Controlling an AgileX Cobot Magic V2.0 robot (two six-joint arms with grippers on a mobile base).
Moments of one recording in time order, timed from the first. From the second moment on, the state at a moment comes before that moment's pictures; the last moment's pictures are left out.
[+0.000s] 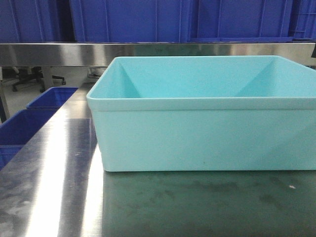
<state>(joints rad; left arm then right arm) -0.06 -0.01 0.01 0.01 0.13 -0.02 0.00 -0.01 0.03 0.03 -0.01 0.05</state>
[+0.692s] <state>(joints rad) -0.06 -0.01 0.01 0.01 0.13 -0.02 0.00 -0.01 0.03 0.03 -0.01 0.05</state>
